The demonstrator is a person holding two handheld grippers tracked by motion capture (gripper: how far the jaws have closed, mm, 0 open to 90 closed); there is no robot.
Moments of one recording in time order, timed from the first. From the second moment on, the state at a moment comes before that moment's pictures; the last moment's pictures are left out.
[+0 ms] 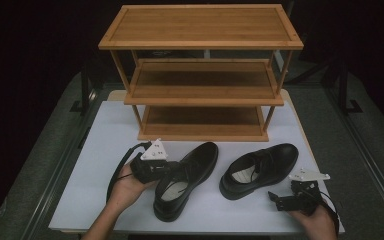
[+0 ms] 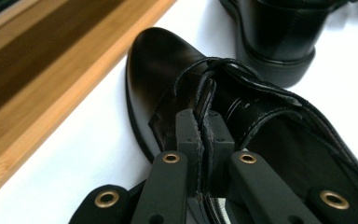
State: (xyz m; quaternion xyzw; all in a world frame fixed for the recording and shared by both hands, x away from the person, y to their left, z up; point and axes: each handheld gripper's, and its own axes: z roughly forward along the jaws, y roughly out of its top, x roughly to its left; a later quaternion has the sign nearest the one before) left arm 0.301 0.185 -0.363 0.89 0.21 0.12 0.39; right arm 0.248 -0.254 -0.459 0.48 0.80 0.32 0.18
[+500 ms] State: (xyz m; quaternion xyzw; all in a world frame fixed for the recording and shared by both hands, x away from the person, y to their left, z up) left arm 0.310 0.232 -0.358 0.86 0.28 0.16 0.40; right arm 0.248 -0.254 -0.459 0.48 0.79 0.32 0.18
